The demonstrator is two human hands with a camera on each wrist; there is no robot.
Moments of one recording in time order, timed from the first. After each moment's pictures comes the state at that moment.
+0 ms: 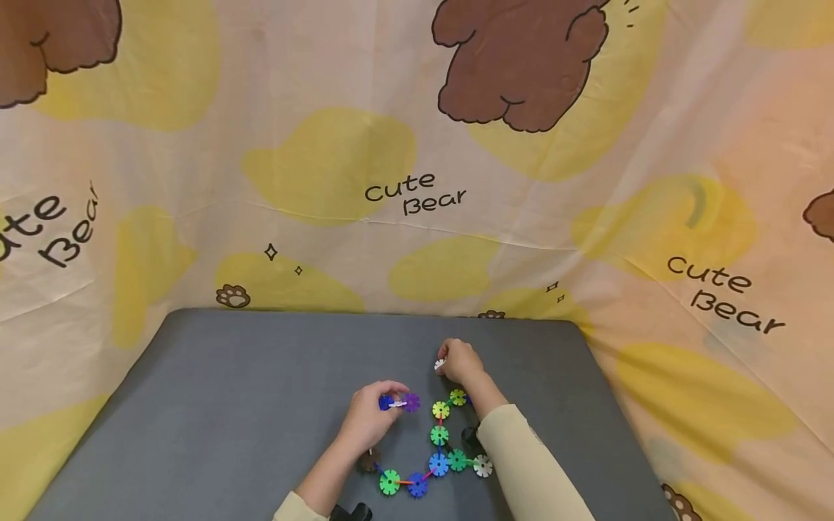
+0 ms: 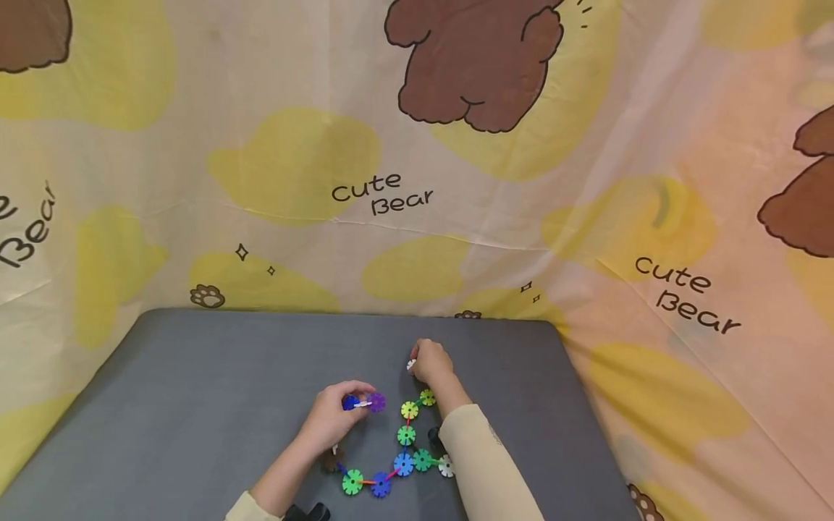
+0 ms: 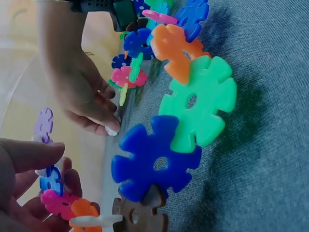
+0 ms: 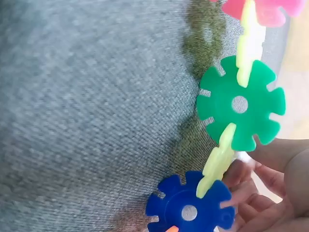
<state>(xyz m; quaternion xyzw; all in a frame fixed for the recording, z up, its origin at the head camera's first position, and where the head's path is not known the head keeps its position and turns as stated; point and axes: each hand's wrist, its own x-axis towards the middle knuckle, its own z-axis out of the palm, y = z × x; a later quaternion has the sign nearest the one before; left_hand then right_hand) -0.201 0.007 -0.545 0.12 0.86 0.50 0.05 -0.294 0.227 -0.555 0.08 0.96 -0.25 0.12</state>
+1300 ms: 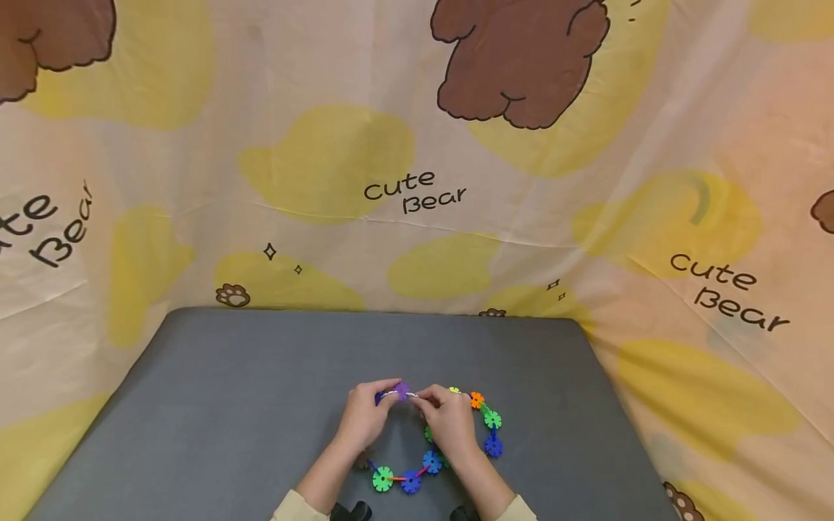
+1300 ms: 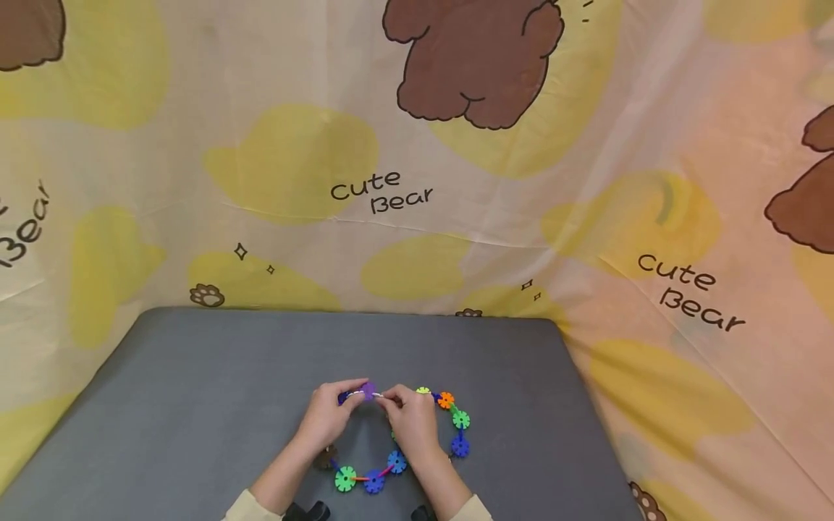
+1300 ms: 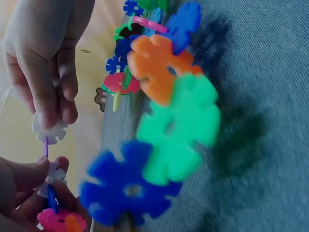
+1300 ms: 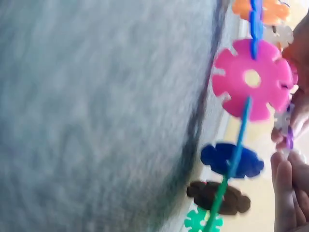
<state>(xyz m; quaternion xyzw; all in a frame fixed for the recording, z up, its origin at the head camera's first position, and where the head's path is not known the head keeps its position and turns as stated) -0.203 0.003 -0.547 0.10 0.86 0.50 0.04 -0.175 0.174 -0.553 -0.04 0.88 -0.44 -0.17</state>
